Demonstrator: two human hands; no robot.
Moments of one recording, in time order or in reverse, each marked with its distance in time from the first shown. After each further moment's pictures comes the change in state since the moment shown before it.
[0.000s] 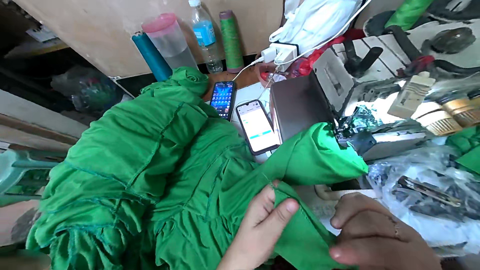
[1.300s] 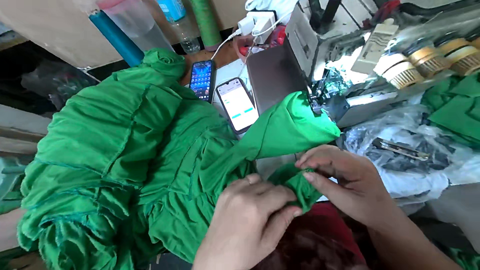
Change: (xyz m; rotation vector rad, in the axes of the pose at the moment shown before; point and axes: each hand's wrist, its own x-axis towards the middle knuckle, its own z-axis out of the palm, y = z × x) left_hand -0.012 0.033 0.012 1.108 -0.209 0.221; right_hand -0.005 0.005 -0.007 0.085 0.046 0.408
